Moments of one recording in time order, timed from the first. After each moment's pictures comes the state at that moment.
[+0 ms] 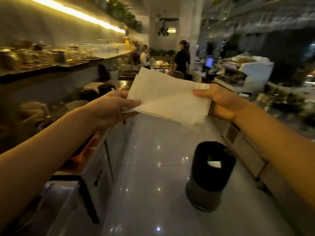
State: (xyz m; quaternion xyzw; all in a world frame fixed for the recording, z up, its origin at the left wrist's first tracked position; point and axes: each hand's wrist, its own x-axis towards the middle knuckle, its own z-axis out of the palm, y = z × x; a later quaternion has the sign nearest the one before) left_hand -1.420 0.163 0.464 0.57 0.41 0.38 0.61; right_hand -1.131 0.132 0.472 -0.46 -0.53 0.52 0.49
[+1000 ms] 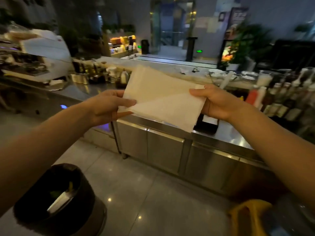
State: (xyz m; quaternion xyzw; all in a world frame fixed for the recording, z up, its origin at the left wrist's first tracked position) left_hand -0.669 0.098 0.412 0.71 0.08 -0.04 0.70; right_hand -0.577 -0.180 0.405 -0.64 -0.15 0.20 0.73
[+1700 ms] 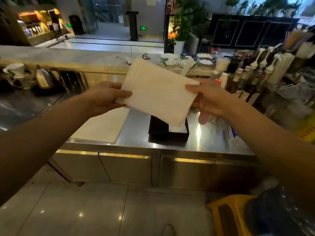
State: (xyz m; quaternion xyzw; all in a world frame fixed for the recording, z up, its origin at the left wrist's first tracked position) left_hand -0.249 0.007 0.348 0.73 -0.03 -0.15 0.66; right_hand -0.303 -0.275 0.360 -0.68 0.03 0.05 0.73
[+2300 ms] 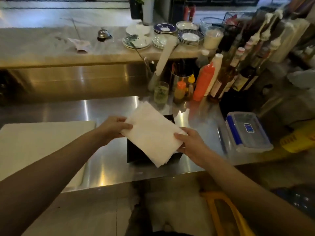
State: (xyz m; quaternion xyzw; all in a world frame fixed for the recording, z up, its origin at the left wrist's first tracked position) left_hand 0.003 -0.111 0.170 0.78 0.01 -0.31 0.55; right_hand -0.146 -0.338 0.169 -0.61 0.28 0.05 0.74
